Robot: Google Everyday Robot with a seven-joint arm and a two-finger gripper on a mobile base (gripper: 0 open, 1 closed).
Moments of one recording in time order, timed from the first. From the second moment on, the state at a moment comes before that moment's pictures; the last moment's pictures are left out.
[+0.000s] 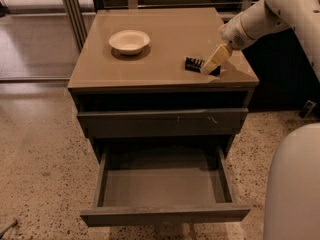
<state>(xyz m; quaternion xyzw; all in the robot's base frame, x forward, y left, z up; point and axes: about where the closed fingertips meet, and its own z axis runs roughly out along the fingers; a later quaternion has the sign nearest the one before) 0.753 -0.181 0.866 -0.53 0.76 0.09 0.35</state>
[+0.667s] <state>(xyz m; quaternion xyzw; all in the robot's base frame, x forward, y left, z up) 0.755 -0.186 0.855 -0.51 0.78 0.11 0.36</state>
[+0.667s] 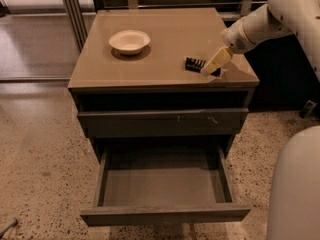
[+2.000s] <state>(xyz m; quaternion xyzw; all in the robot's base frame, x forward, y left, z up) 0.764 -0.184 0.825 -0.49 0.79 0.15 0.33</state>
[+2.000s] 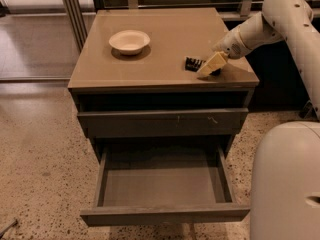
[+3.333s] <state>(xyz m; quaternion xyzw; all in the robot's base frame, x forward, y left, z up) 0.766 -0.183 0.814 -0.49 0.80 0.17 0.30</state>
